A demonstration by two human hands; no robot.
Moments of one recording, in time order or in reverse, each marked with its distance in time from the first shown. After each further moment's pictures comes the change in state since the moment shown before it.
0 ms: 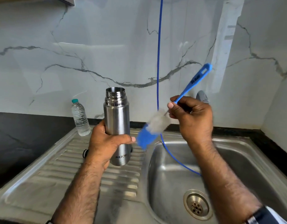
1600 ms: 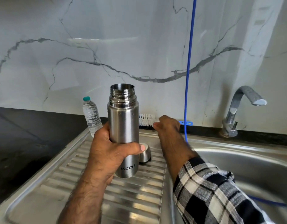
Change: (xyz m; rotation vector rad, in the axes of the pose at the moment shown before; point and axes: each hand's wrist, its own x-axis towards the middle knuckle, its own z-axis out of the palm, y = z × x) left_hand 0.030 -0.010 -0.028 0.059 0.009 0.032; right_hand 0.027 0.123 0.155 0.206 -0.044 0.899
